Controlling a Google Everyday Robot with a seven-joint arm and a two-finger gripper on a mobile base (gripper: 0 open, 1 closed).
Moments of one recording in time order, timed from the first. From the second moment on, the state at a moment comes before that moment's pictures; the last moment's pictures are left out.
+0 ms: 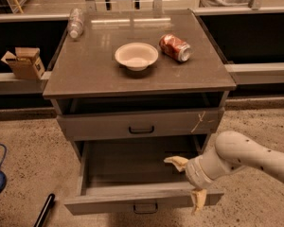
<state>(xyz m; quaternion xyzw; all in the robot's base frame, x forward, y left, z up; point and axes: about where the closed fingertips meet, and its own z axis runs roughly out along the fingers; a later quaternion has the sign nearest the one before) 0.420 -0.126 0.528 -0.82 0.49 0.17 0.24</state>
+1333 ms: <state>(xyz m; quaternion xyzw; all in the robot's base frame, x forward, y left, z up) 0.530 -0.114 0.464 -0.76 0.58 0.17 0.25</state>
